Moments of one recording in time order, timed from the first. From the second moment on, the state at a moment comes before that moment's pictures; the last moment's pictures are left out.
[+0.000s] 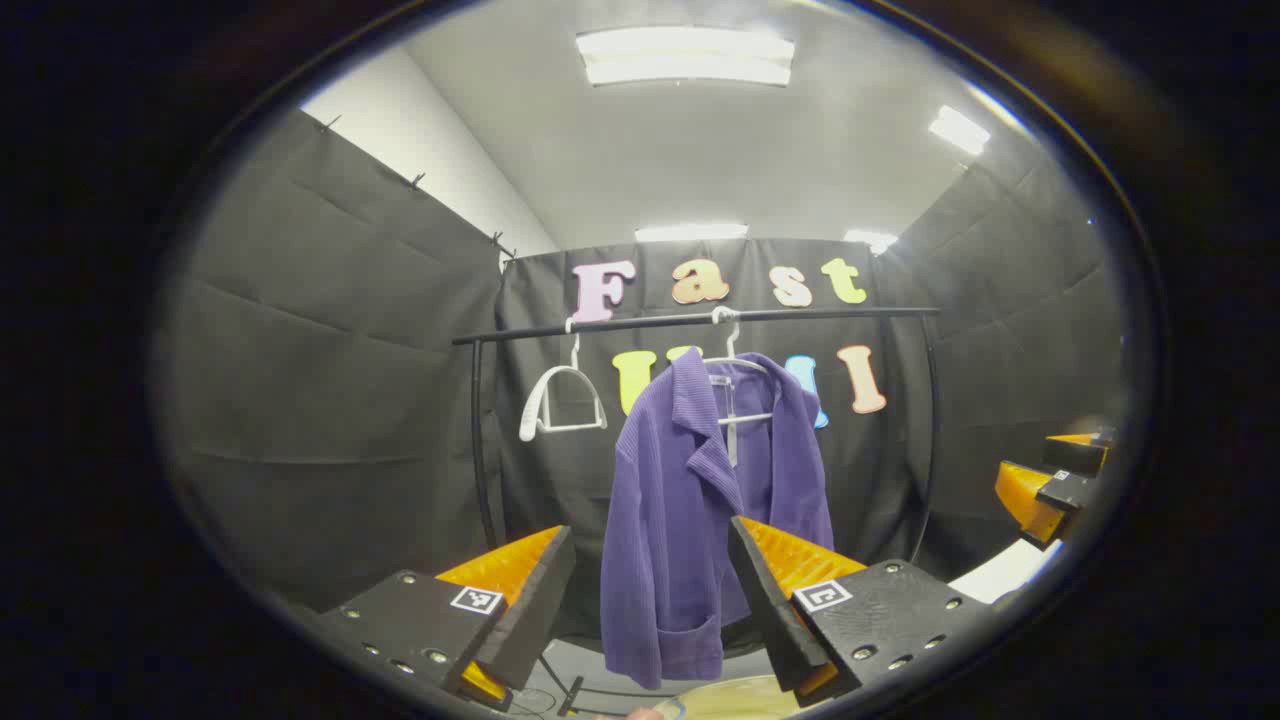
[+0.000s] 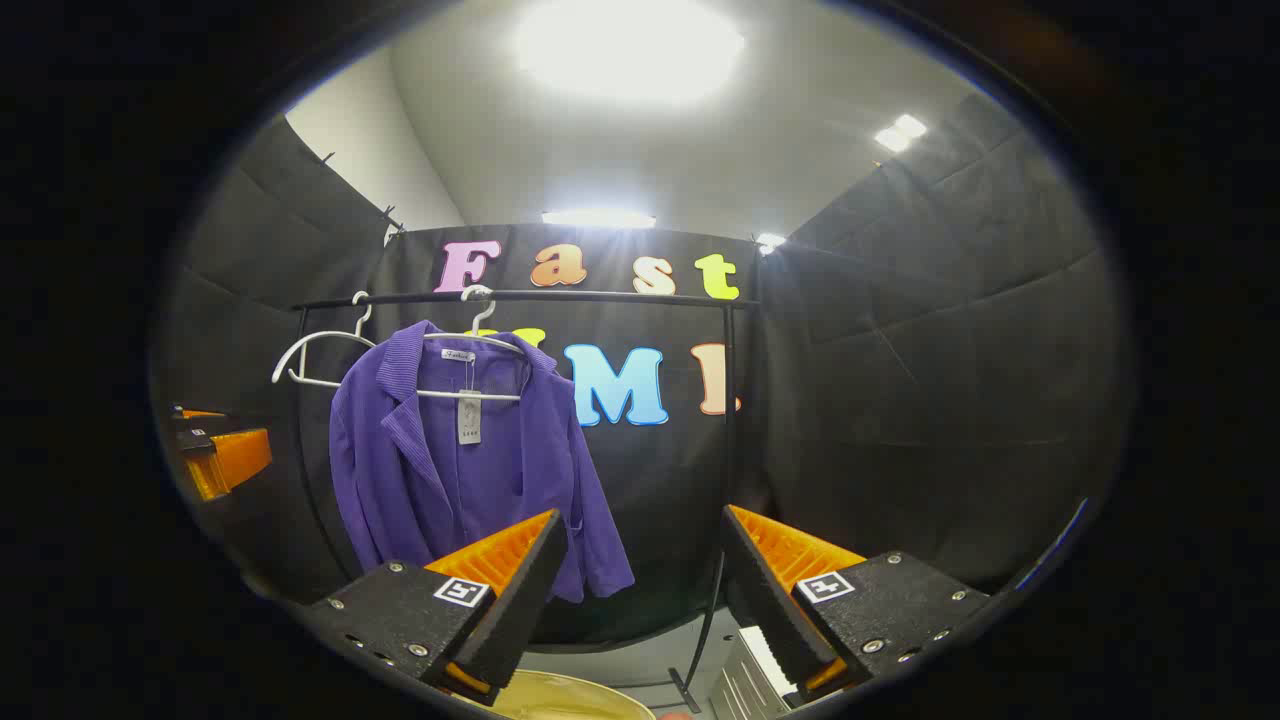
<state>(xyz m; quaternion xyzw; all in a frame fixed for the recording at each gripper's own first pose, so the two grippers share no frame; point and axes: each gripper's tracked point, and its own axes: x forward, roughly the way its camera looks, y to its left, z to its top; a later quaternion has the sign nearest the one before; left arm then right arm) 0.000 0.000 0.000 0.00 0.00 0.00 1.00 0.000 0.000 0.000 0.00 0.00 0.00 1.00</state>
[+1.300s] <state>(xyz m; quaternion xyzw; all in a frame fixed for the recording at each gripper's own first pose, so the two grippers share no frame) 0.025 0.000 0.021 0.00 0.00 0.01 1.00 0.033 0.002 0.027 0.00 -0.02 0.03 1.00</state>
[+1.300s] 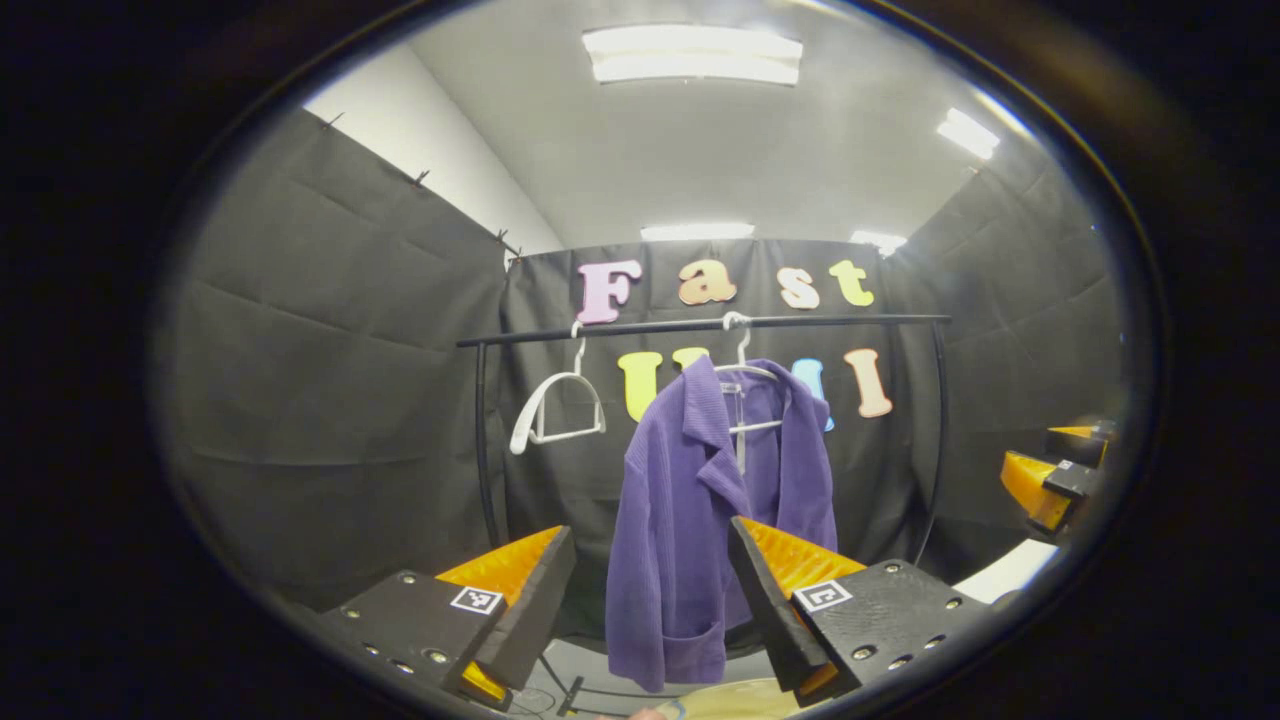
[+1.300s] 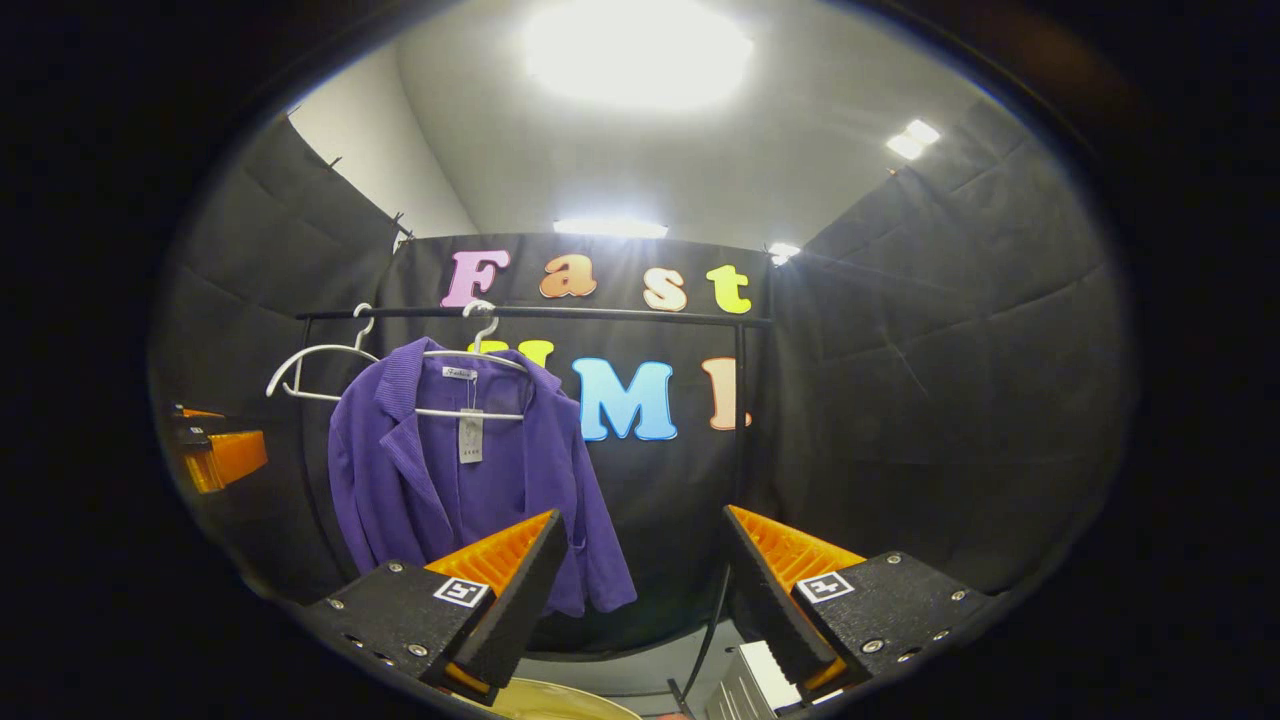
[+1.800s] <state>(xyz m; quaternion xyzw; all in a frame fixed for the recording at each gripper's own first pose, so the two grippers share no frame) 0.083 -0.047 0.048 -0.02 -0.01 0.00 1.00 0.114 0.017 0.057 0.00 -0.04 0.07 1.00</state>
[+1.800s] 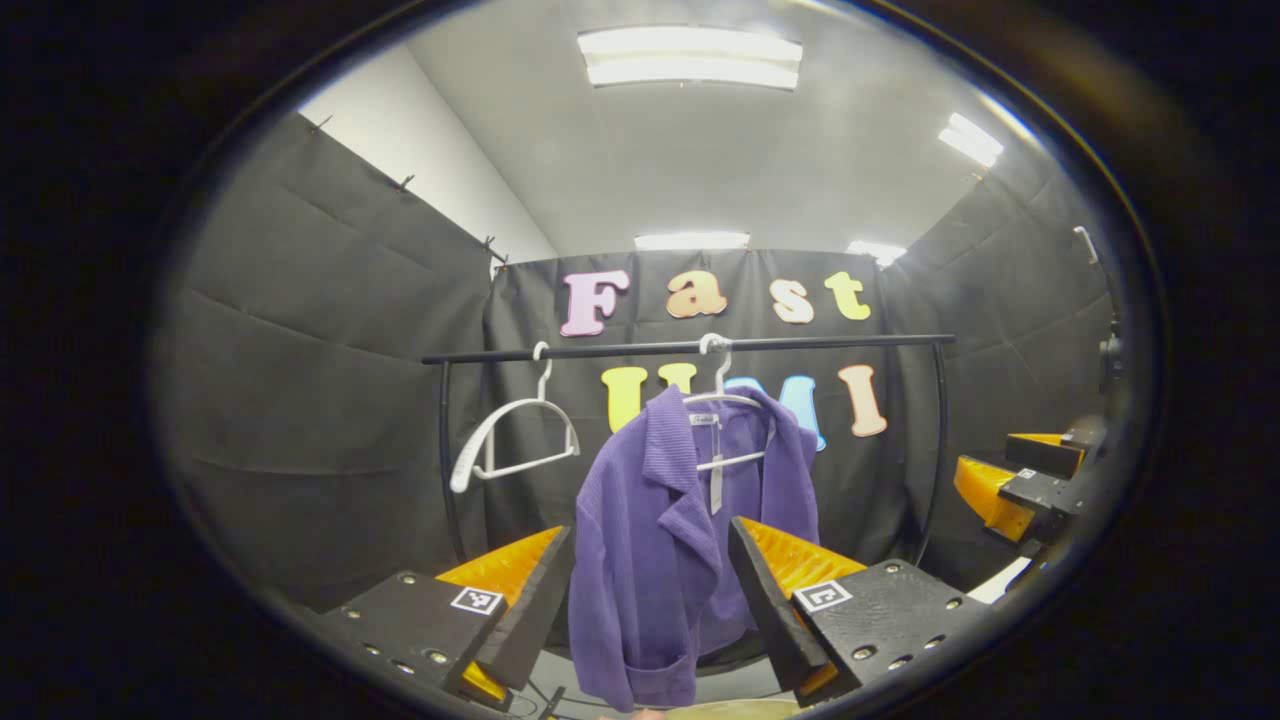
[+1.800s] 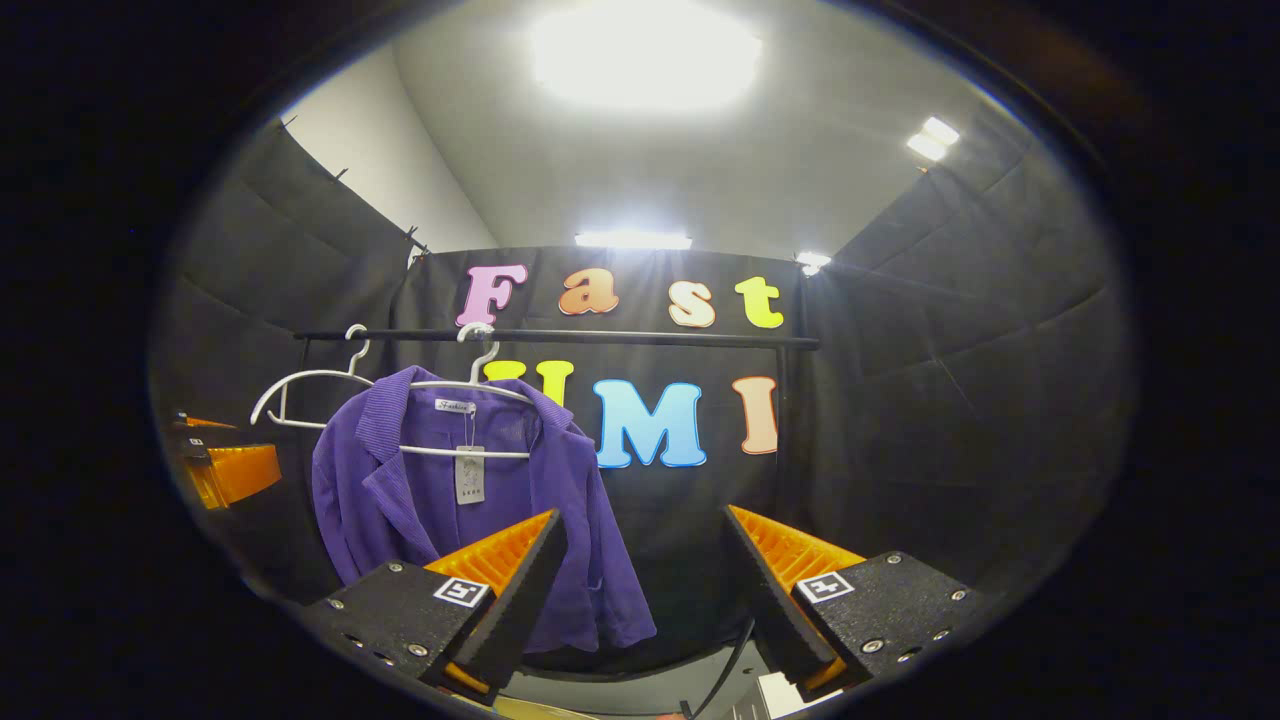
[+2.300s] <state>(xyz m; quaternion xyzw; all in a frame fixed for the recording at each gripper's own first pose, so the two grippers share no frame) 0.149 -0.074 0.044 -0.03 0.00 0.03 1.00 0.191 0.046 0.061 0.05 -0.03 0.14 0.99</state>
